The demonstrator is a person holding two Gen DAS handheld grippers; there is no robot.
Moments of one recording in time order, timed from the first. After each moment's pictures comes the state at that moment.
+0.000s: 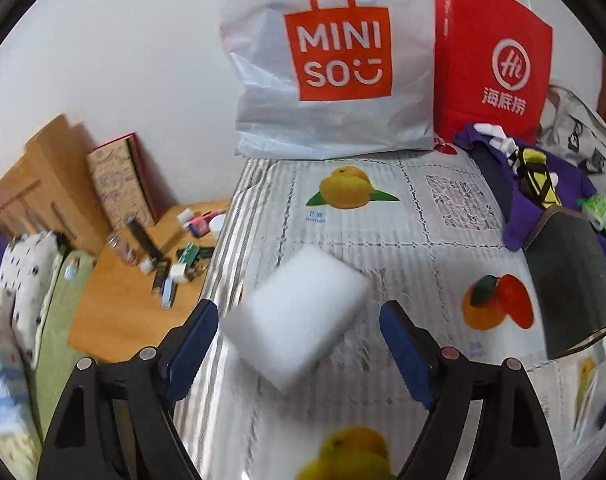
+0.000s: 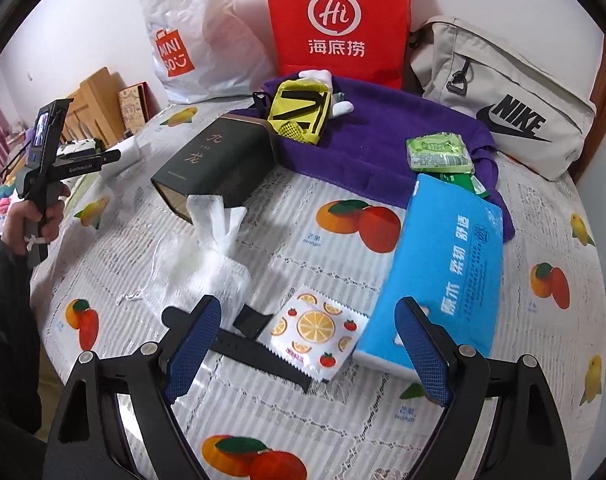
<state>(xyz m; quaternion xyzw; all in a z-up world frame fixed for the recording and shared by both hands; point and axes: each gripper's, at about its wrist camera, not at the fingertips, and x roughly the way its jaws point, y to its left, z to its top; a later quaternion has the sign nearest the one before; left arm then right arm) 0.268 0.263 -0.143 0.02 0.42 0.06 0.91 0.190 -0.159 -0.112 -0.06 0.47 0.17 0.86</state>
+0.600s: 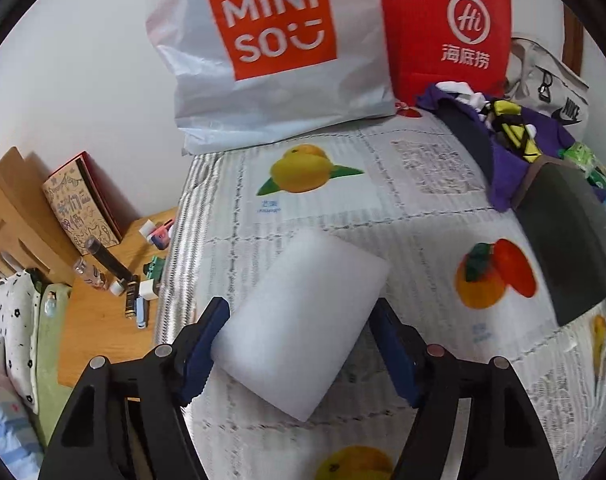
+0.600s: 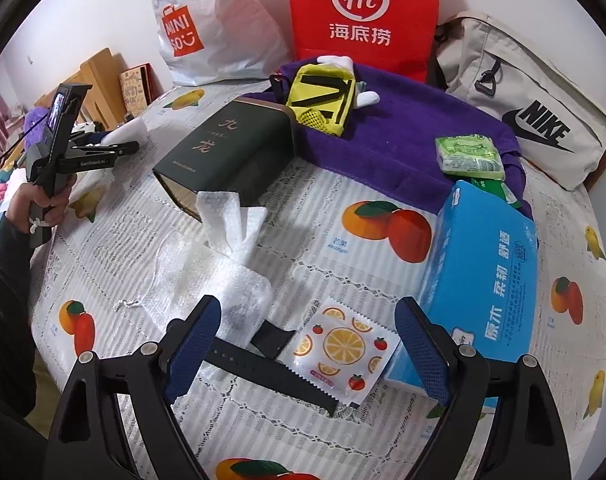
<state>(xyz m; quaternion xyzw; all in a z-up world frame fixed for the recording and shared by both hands) 0.281 0.242 -0.158 0.07 0.44 -0.01 0.90 0.198 -0.133 -0.122 -0.08 0.49 0.18 0.85</state>
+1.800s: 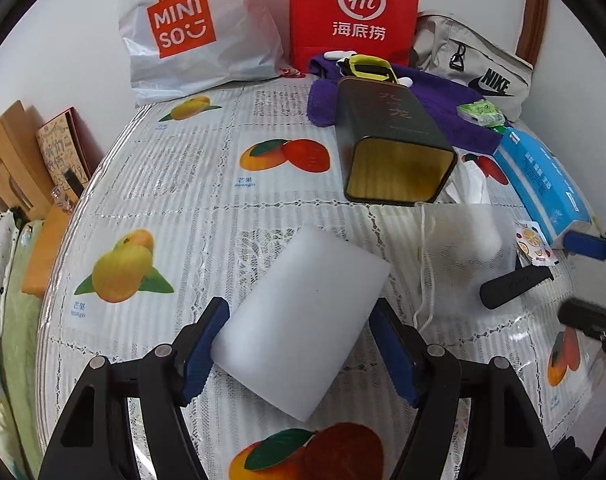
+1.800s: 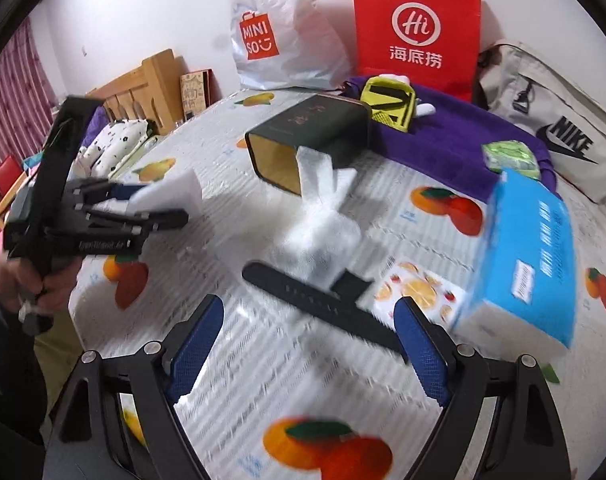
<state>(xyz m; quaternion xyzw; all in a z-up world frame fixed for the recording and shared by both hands) 0.141 0.120 -0.157 0.00 0.47 -0.02 0.88 0.140 -0.113 -0.137 -0.07 0.43 0.26 0.86</state>
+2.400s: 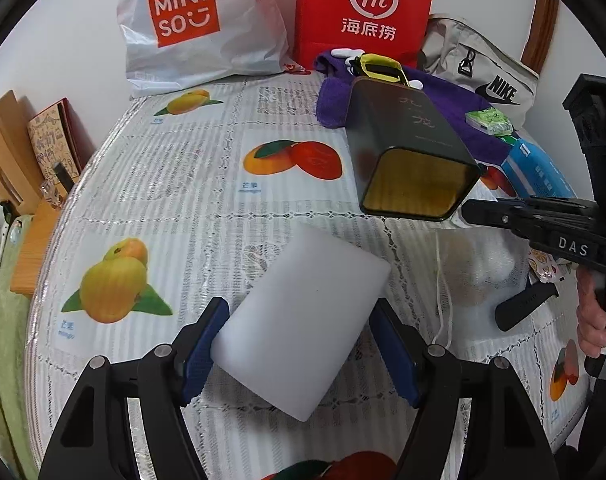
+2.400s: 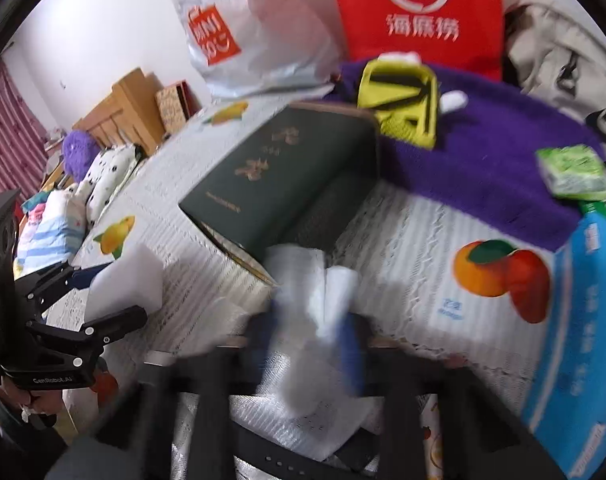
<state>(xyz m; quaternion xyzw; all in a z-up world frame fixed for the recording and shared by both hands) 0.163 0.129 -0.165 -0.01 0.47 -0.04 0.88 0.241 -0.079 -0.166 -0.02 0.47 0.27 0.84</state>
